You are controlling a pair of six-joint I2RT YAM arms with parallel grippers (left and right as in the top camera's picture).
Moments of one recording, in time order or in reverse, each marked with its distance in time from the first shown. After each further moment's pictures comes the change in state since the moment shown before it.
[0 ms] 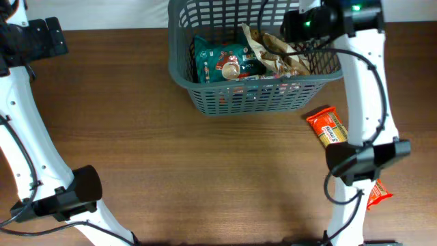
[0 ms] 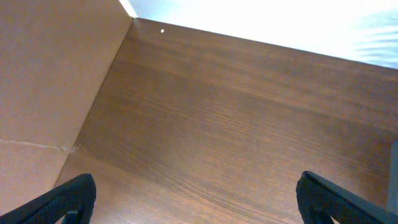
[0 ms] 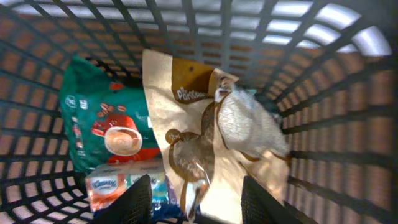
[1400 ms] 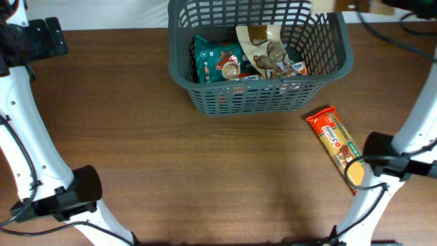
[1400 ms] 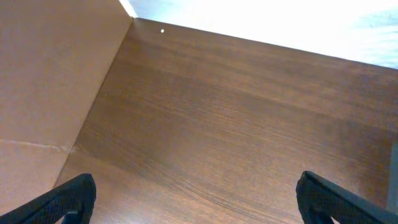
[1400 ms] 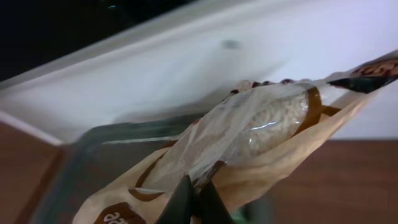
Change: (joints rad) left arm 0.000 0.000 0.000 0.000 0.000 0.000; right arm -0.380 0.079 0.435 0.057 -0.520 0.130
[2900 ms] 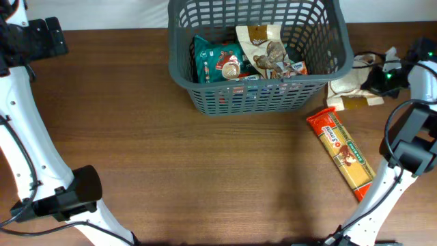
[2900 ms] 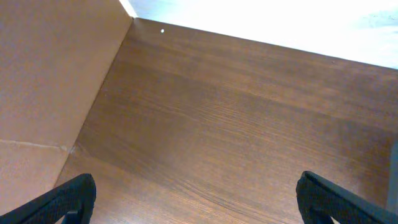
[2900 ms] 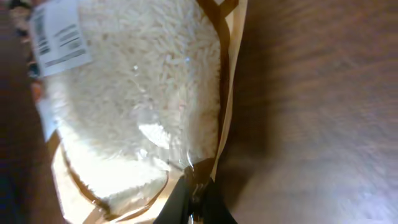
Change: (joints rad) left arm 0.000 0.000 0.000 0.000 0.000 0.000; right arm -0.257 0.221 -0.946 0.290 0.261 -0.248
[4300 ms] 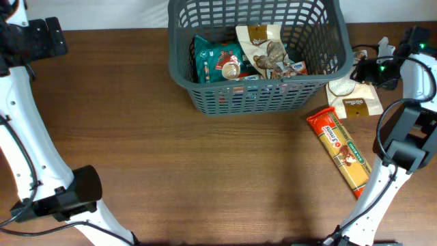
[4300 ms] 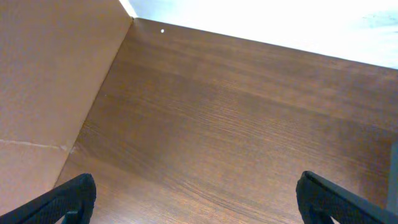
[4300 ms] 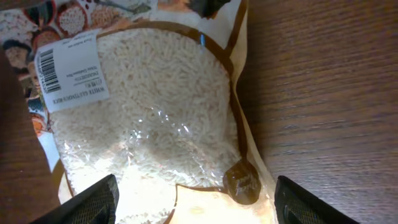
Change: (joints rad) left arm 0.000 0.000 0.000 0.000 0.000 0.000; right arm 0.068 0.001 0.048 0.035 0.126 -0.084
